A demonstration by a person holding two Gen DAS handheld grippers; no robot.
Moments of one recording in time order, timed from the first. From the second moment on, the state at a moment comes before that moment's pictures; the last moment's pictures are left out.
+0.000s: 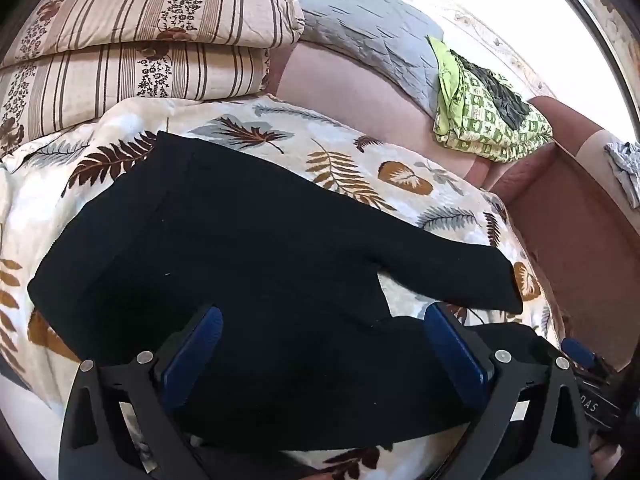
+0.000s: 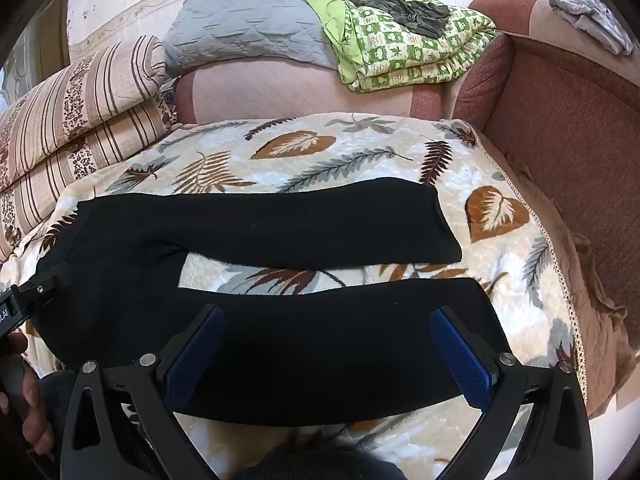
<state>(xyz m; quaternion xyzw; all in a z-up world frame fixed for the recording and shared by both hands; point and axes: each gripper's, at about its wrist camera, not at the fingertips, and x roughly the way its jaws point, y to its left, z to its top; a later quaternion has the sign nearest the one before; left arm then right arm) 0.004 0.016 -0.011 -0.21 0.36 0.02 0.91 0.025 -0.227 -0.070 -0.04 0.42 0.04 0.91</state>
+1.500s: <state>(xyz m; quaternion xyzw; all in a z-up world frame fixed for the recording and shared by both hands) 0.009 0.027 -0.009 -0.22 0.37 0.01 0.90 0.026 -0.227 -0.068 -0.04 0.42 0.04 0.91</state>
